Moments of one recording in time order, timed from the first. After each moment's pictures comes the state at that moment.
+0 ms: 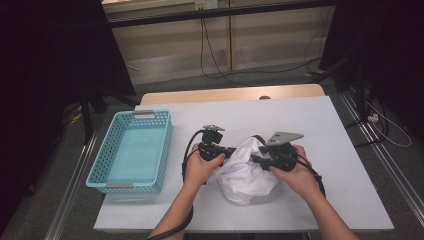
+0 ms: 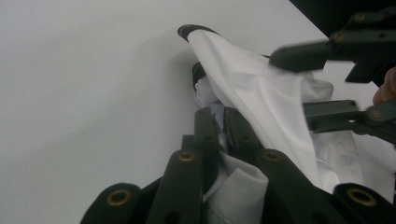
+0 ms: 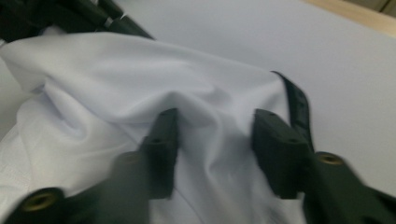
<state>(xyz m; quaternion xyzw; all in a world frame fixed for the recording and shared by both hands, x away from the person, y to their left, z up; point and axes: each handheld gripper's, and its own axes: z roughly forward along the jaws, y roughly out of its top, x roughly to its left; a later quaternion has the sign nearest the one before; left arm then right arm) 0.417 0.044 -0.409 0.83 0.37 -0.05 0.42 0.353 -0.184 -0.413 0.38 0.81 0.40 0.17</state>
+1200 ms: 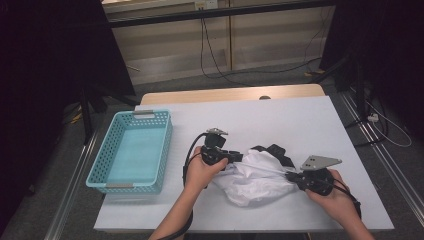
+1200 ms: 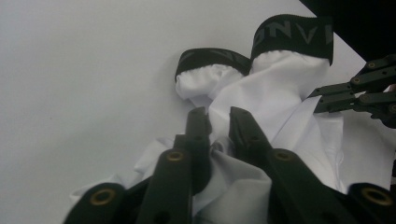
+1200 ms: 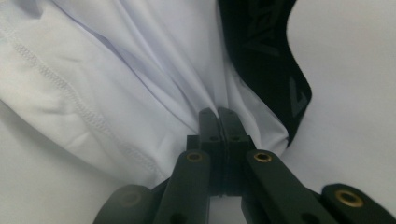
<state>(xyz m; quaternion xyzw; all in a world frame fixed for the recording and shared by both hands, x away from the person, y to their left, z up) 0.406 0.039 -0.406 0.83 0.36 -0.04 0.43 0.289 -0.266 -0.444 0.41 0.82 0.36 0.18</state>
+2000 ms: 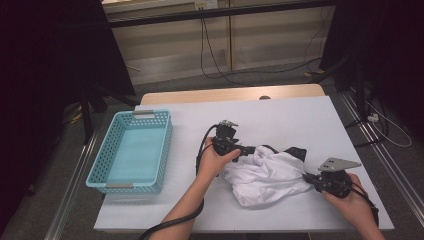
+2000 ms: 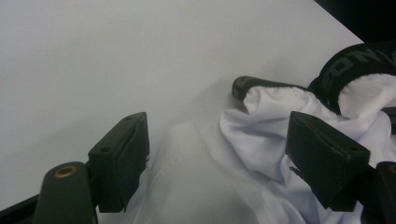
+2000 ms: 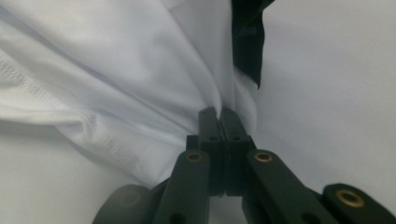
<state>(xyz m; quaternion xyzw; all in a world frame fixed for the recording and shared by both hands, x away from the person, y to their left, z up) 0.444 -0.005 -0.430 0.83 0.36 -0.03 0.42 0.279 -0.302 -0.452 0.46 0.80 0.34 0.19</state>
